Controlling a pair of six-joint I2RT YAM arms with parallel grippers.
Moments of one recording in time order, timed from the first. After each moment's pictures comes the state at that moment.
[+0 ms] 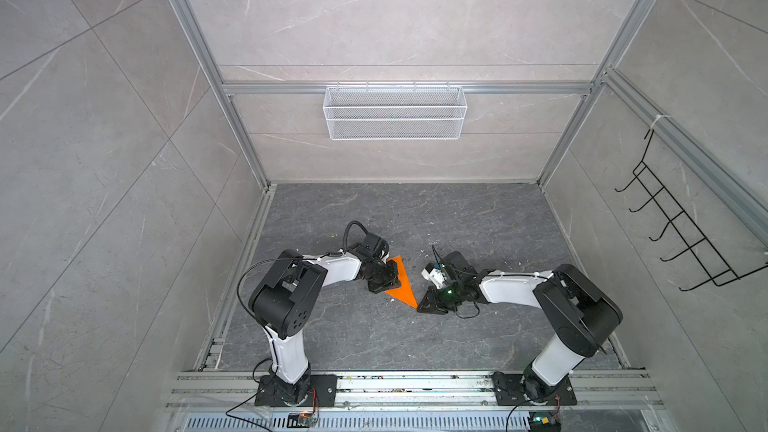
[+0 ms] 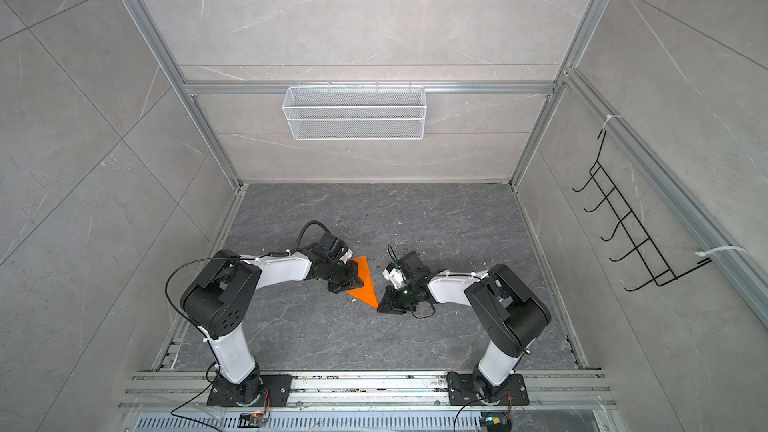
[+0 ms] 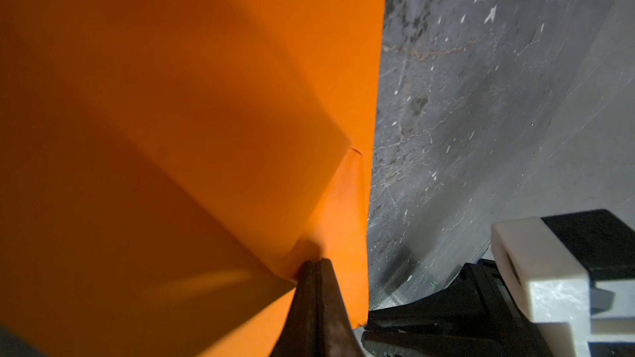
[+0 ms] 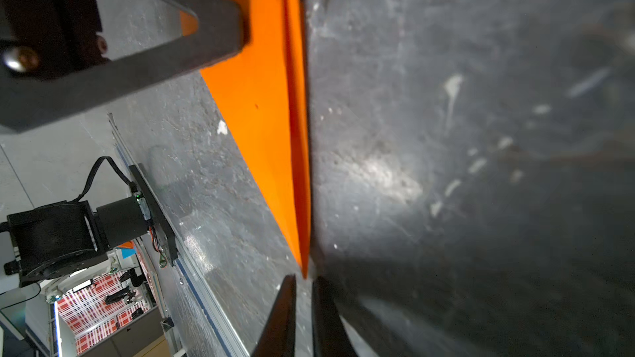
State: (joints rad) left arm -0.58 1.83 0.96 -0.26 0.49 -0.80; right arm 0.62 1.66 0.72 -0.14 -0.65 0.57
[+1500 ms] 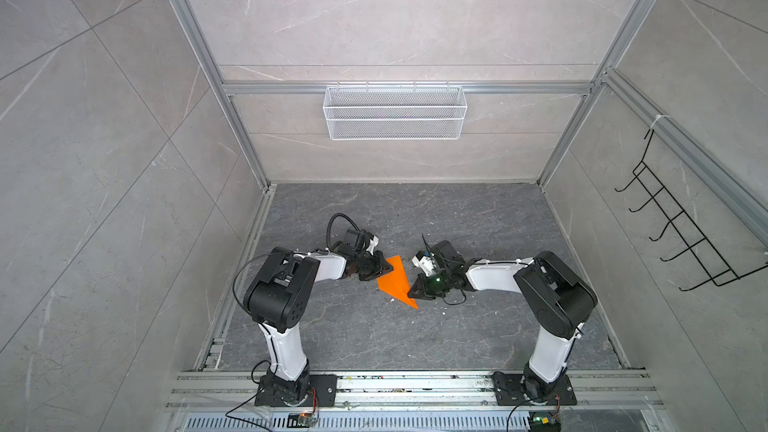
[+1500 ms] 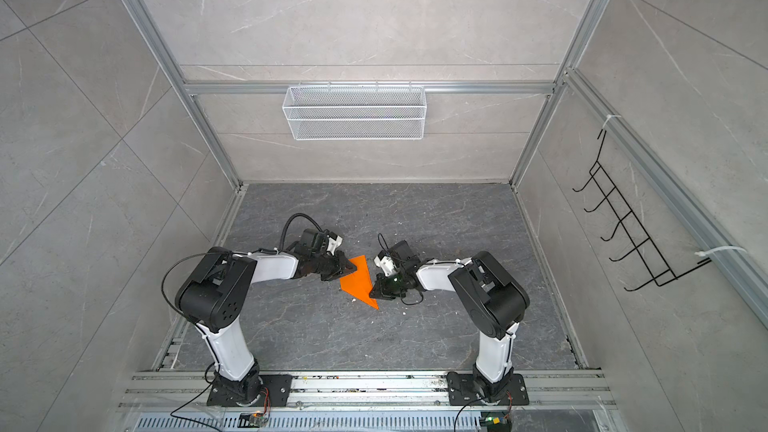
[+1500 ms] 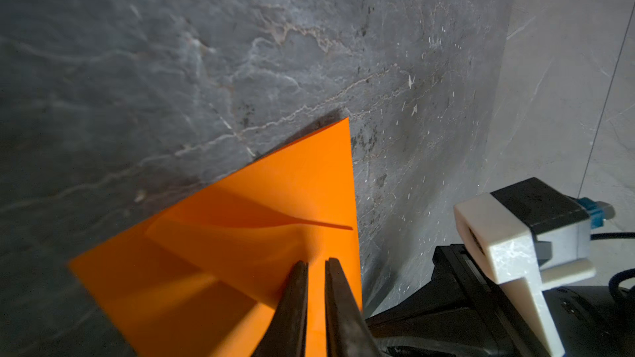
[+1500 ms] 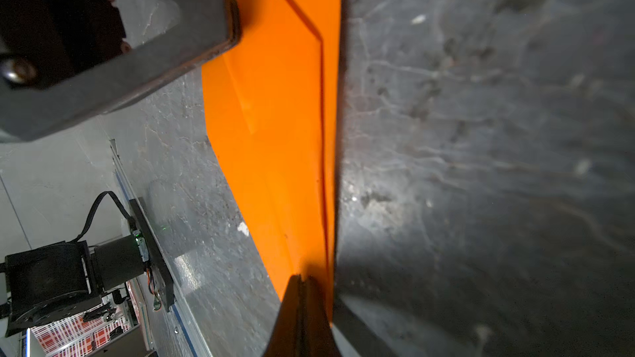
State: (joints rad) left arm -0.41 1.84 0.86 0.05 0.62 -0.67; right arm 0.62 1.85 0.89 -0.08 -0.61 0.55
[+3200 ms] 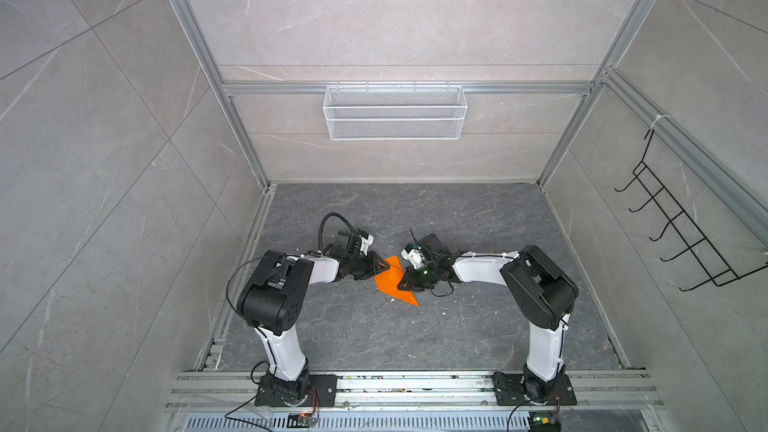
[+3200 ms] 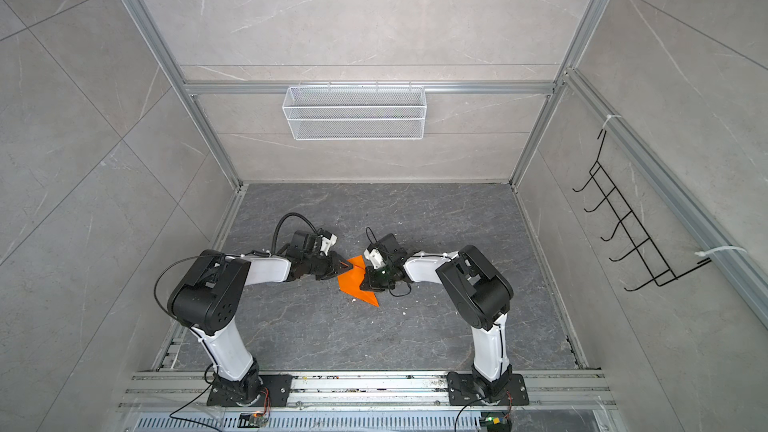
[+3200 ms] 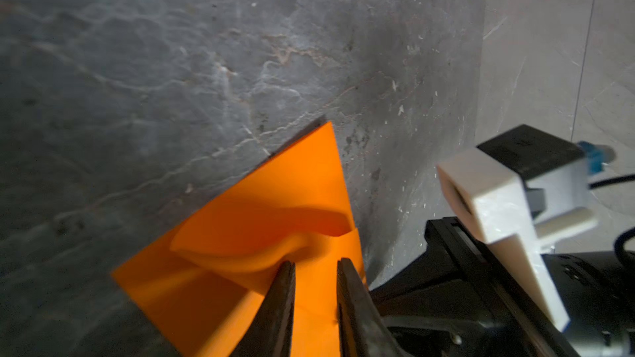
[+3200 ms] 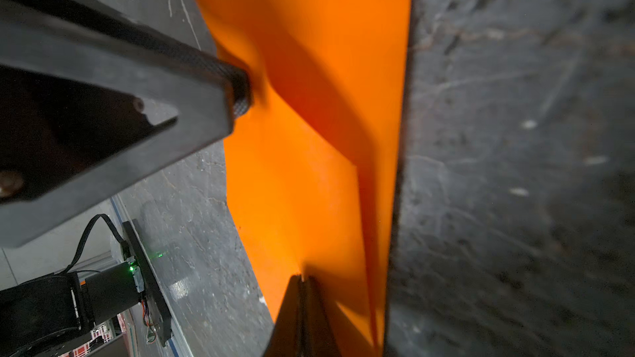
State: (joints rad) left arm -0.39 1.78 0.81 0.11 0.66 -0.60; right arm 0.66 1.96 1.06 -0.13 -0.56 0.56
